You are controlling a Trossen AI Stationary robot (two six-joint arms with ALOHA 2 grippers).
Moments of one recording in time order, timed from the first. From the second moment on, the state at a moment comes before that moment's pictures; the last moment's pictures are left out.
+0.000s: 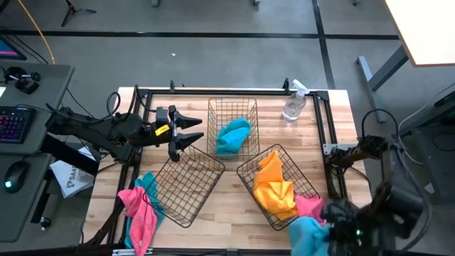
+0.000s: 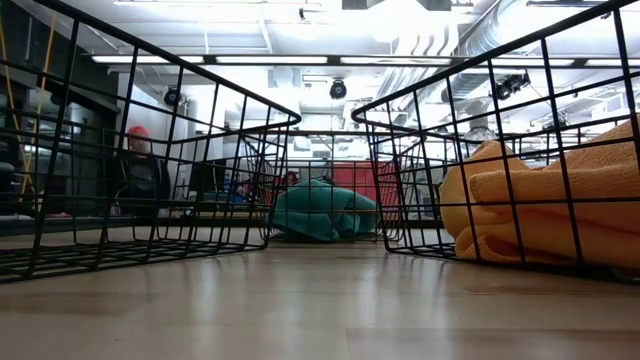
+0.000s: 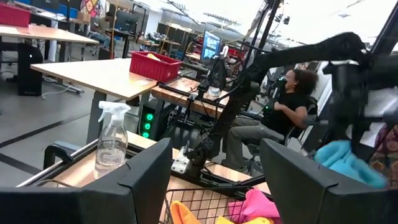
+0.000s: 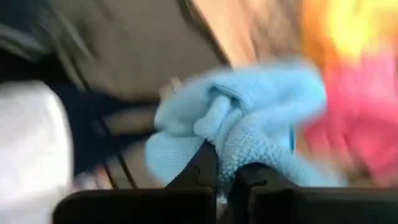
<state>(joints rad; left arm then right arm) -0.25 1.00 0.99 0.07 -0.45 -0.26 1.07 1.75 2.25 -1.56 0.25 1.64</state>
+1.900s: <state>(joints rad) -0.55 0.96 0.99 0.05 -0.16 -0.38 -0.11 1.75 1.81 -1.00 0.23 0.57</state>
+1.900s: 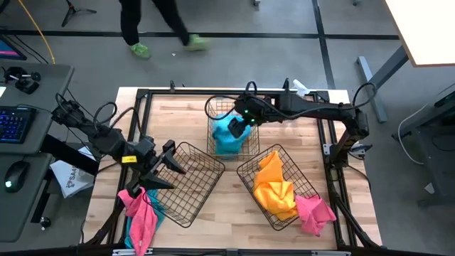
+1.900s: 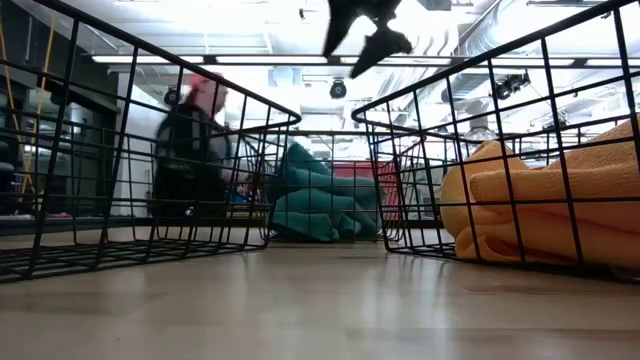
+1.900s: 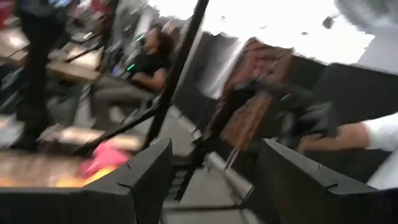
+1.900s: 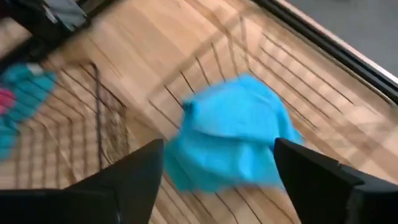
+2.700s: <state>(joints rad) -0.21 1.01 1.08 -1.40 0.01 -1.15 0.01 1.32 1.37 -1.10 0.41 0.44</state>
